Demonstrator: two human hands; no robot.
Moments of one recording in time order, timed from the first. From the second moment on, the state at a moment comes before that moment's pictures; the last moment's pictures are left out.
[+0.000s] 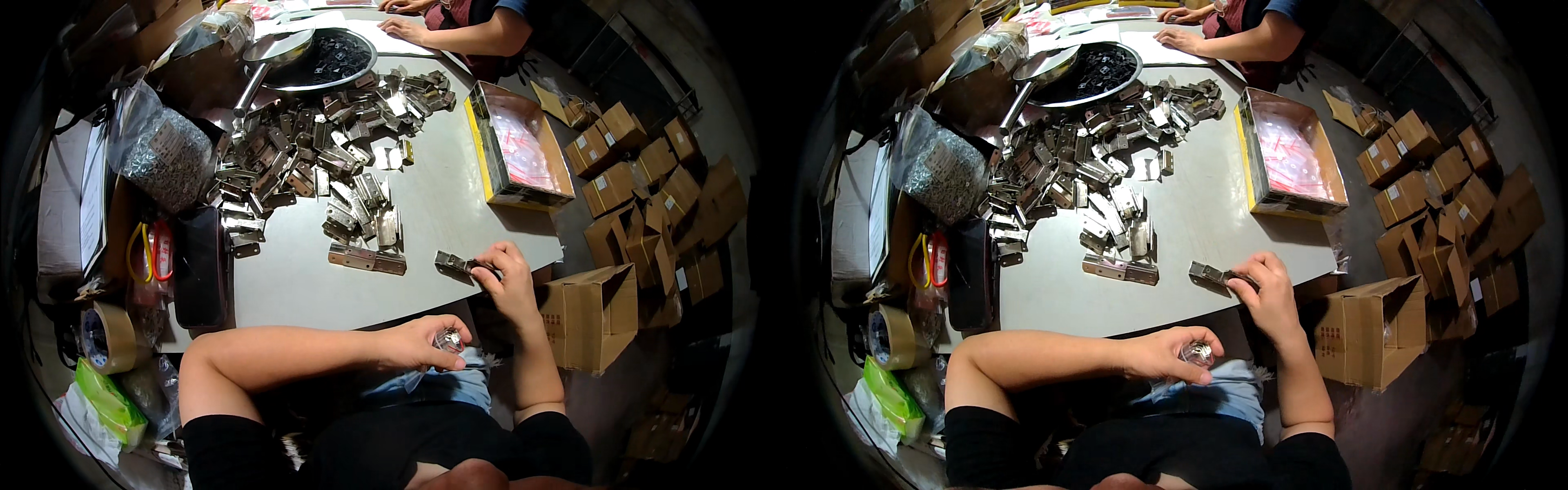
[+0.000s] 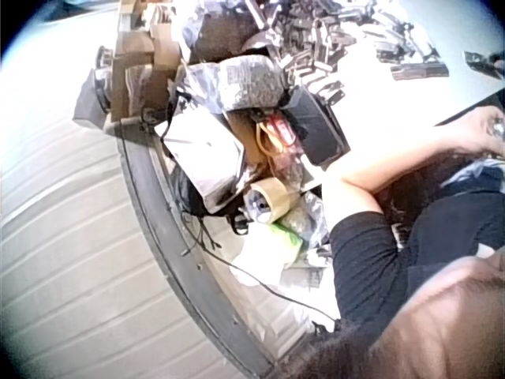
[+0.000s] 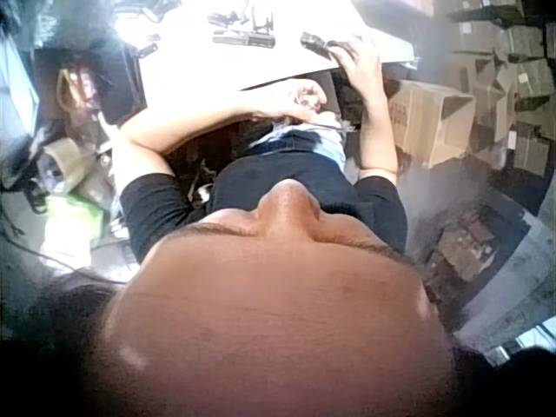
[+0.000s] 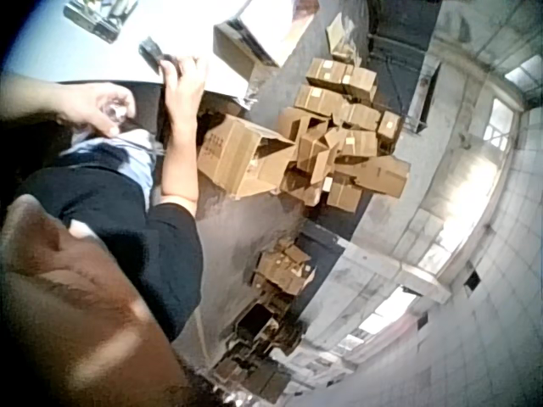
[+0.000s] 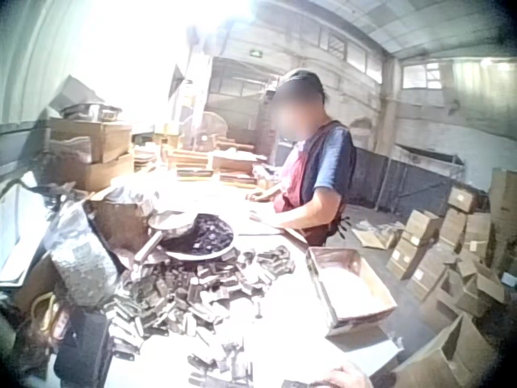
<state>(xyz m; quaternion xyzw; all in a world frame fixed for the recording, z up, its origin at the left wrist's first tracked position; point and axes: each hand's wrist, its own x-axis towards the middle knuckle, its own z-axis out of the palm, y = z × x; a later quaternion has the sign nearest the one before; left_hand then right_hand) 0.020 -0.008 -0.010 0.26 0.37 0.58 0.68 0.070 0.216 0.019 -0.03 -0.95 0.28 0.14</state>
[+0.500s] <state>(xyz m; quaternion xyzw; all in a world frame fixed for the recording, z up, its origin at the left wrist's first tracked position) 0.019 -0.008 -0.008 0.26 0.38 0.57 0.68 0.055 0.206 0.041 -0.12 -0.83 0.54 0.01</state>
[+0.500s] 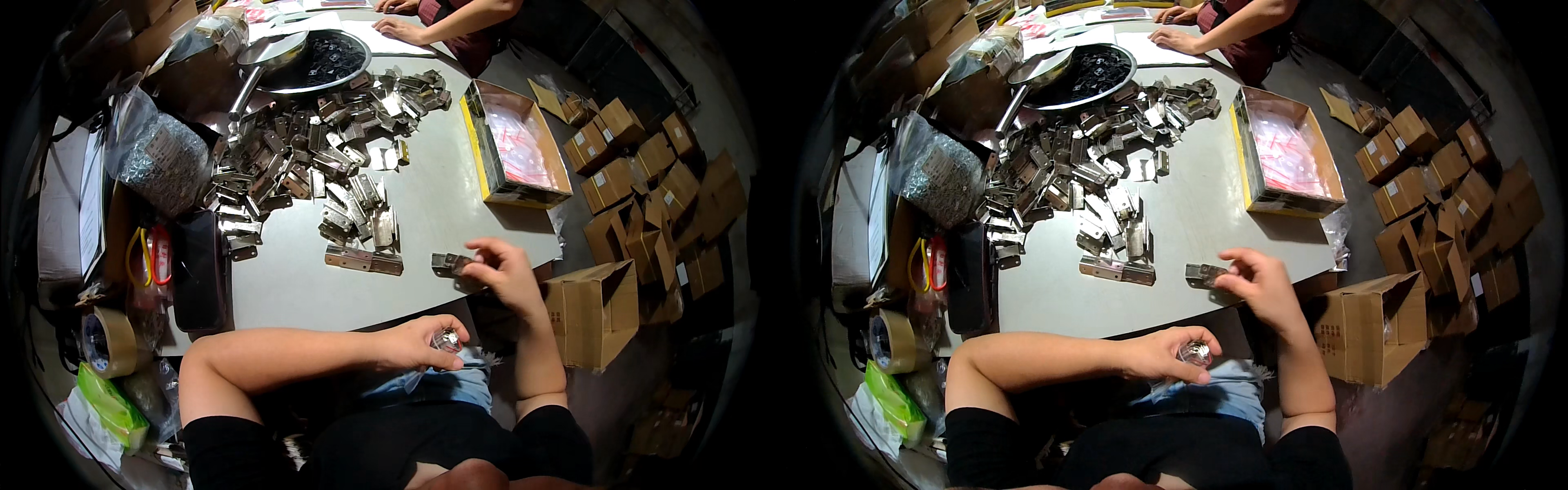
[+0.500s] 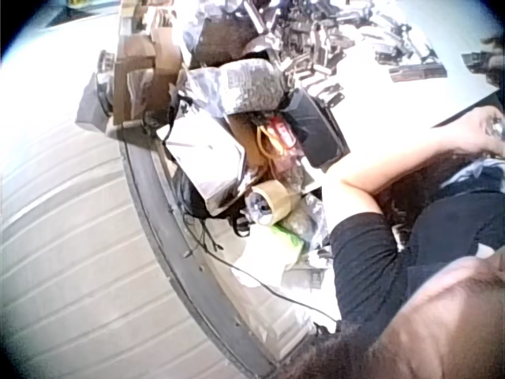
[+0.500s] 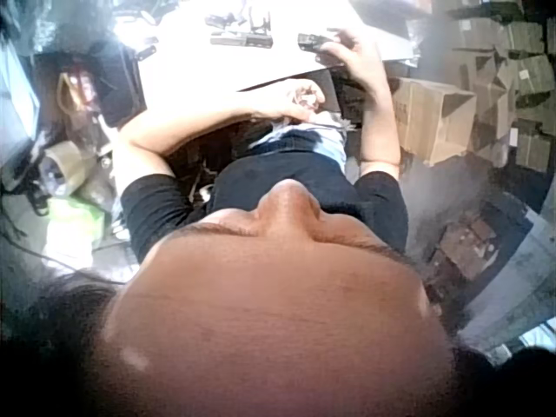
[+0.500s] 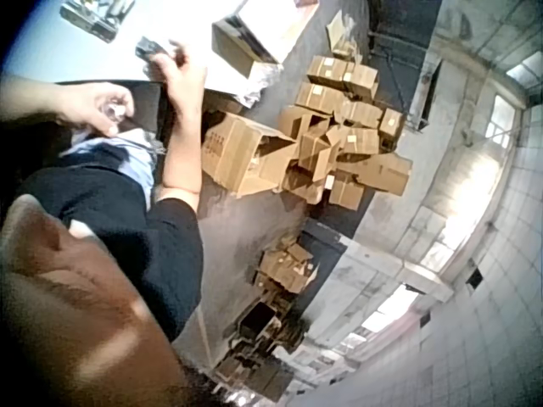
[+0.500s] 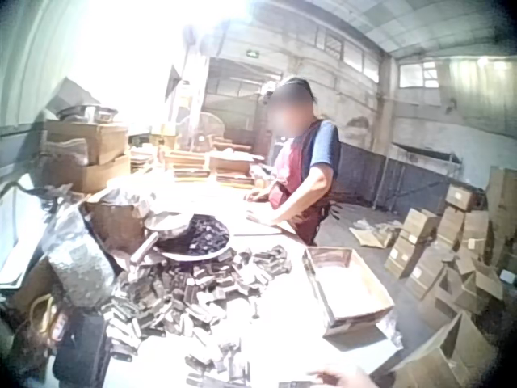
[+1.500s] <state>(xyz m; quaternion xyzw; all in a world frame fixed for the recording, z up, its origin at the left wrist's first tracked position) 0.025 -0.001 -0.021 0.42 0.47 0.63 0.45 0.095 0.158 0.091 0.06 -0.92 0.39 -0.09</state>
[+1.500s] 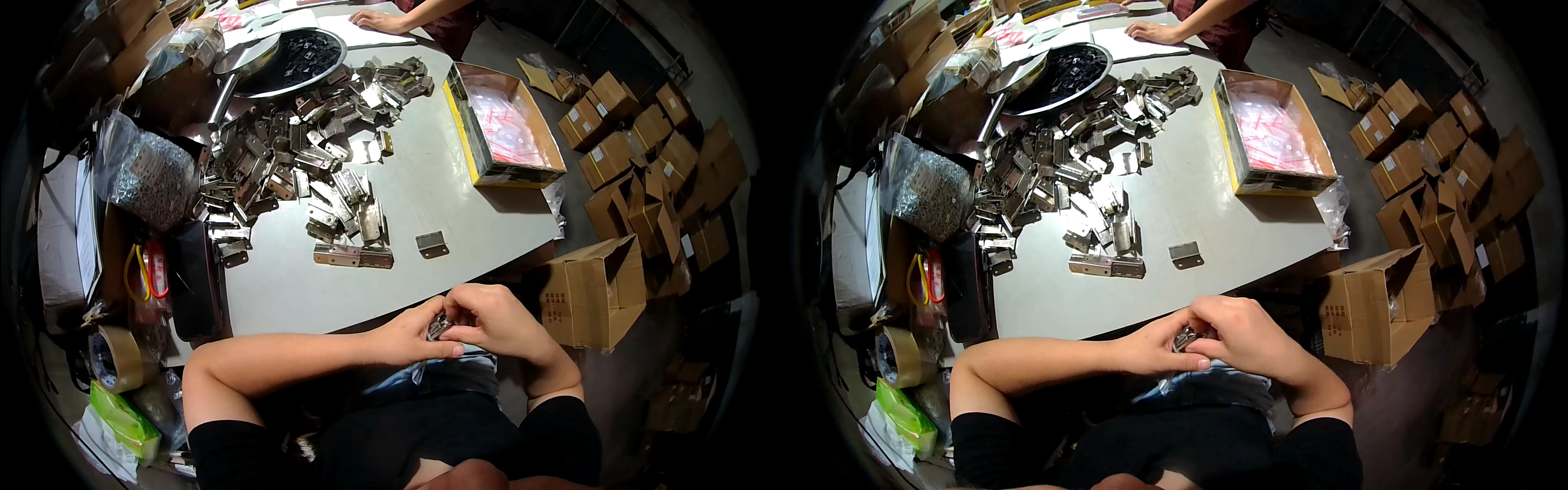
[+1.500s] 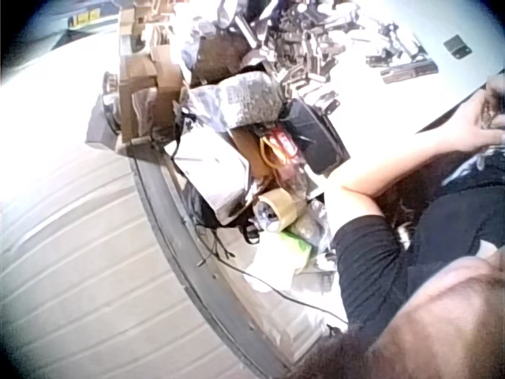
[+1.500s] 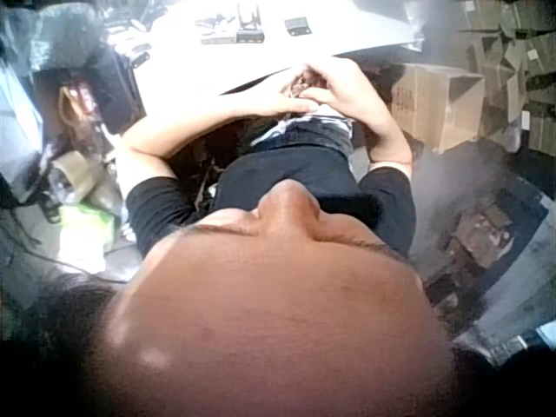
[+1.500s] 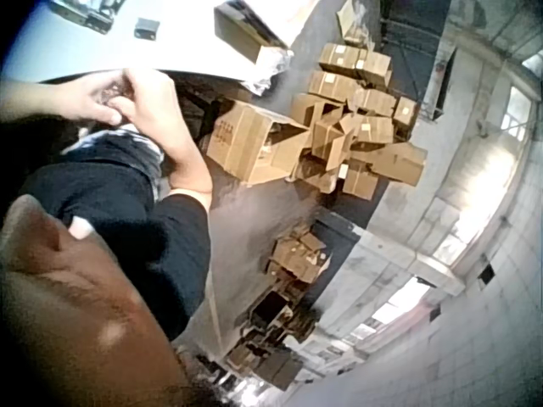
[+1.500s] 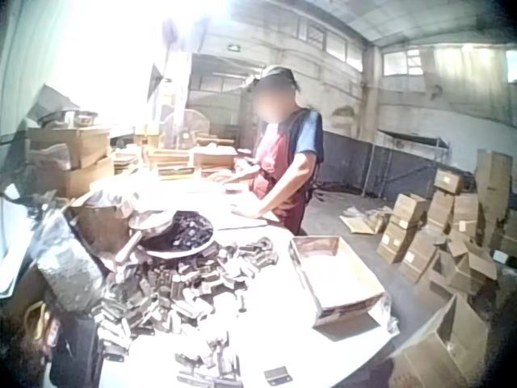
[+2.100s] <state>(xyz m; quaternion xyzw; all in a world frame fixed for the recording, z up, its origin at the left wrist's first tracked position) -0.013 -0.002 0.009 0.44 0.61 0.62 0.22 0.073 0.158 0.110 0.23 -0.92 0.29 0.15</state>
